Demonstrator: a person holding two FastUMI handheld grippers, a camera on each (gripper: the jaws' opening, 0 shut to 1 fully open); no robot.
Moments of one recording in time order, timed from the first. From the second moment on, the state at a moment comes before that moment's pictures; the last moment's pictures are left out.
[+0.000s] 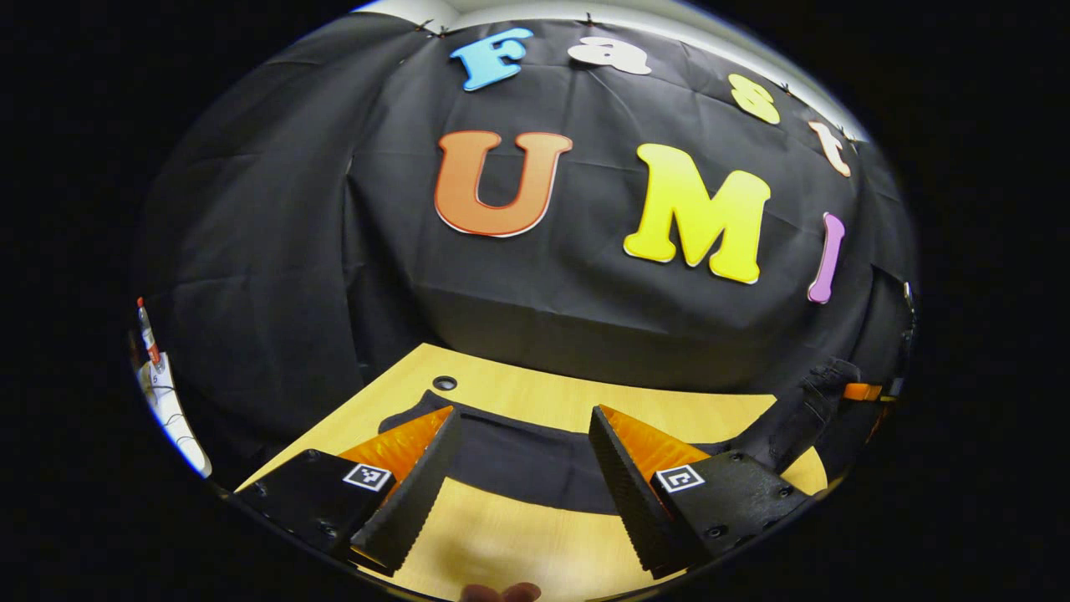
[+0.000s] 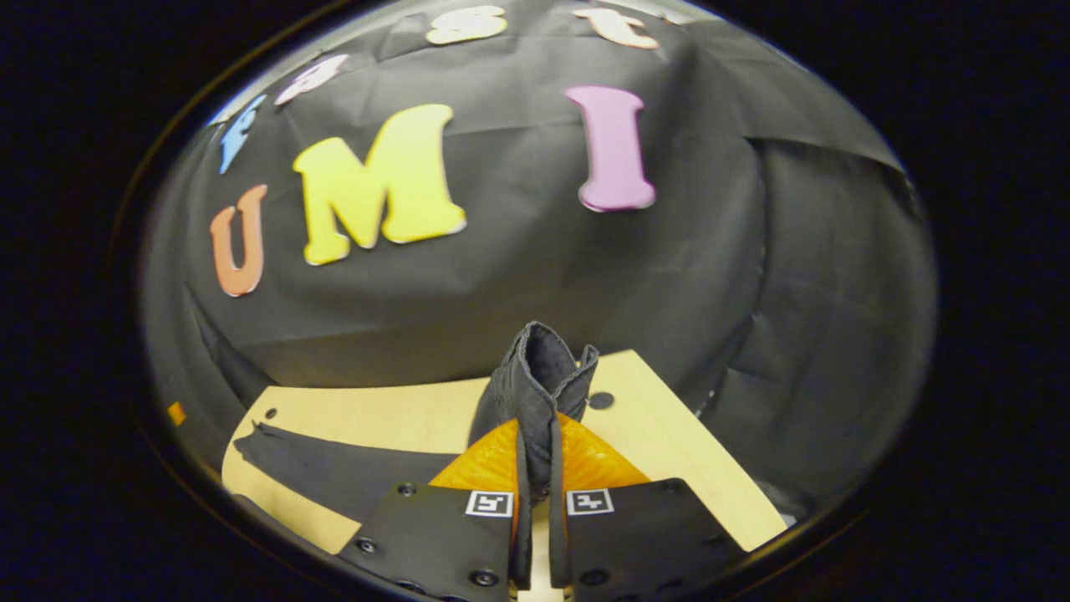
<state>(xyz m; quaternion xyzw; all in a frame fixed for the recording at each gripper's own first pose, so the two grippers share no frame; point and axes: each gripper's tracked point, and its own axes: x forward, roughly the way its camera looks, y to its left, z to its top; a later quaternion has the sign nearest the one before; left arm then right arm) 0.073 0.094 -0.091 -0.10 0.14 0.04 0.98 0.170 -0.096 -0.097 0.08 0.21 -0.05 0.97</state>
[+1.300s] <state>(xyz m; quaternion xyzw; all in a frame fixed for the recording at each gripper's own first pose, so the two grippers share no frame) 0.021 0.252 -0.142 -0.14 0.17 0.12 0.97 0.195 0.294 -0.280 -0.05 0.32 0.17 0.93</state>
